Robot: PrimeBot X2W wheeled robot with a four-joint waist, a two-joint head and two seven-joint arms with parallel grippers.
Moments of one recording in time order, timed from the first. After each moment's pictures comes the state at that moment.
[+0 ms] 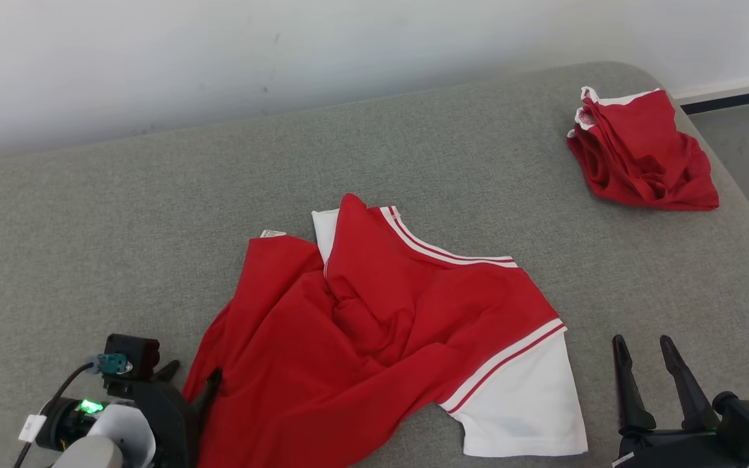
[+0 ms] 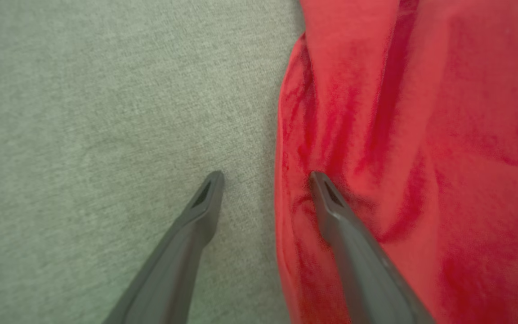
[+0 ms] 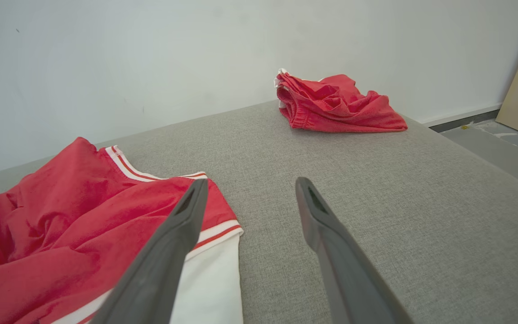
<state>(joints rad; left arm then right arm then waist) -0.42 0.38 -0.49 0.64 -0.56 -0.11 0.12 -0.03 -0.16 0.03 0.23 0.34 0.13 -0.26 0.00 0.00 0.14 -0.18</state>
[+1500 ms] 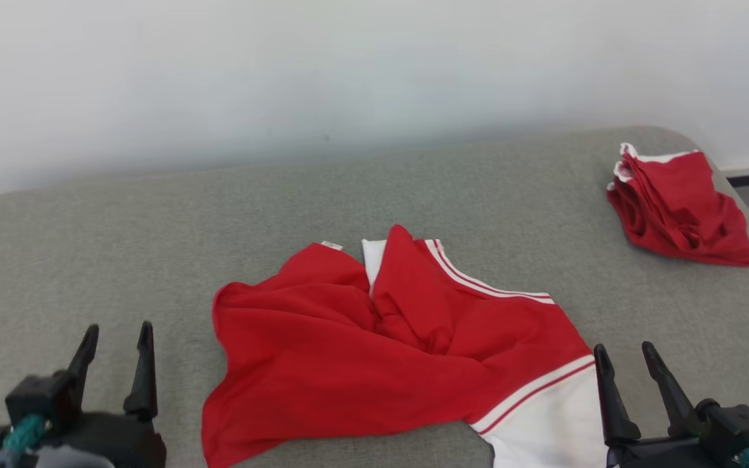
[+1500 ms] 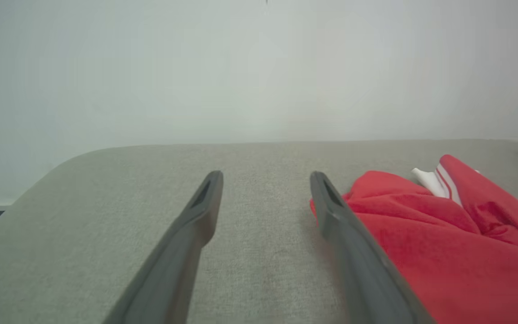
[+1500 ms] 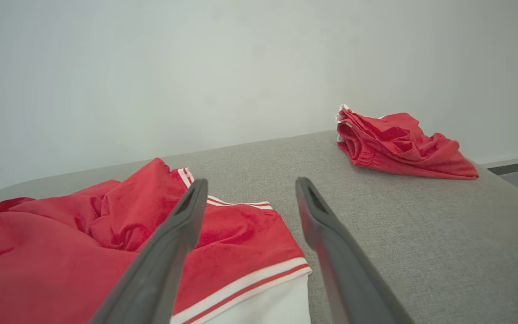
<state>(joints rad) -0.22 0.34 -0.21 0.34 -0.44 0.06 -0.26 -0.01 -0.16 0.07 0.21 0.31 0.13 -0.26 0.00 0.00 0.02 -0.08</state>
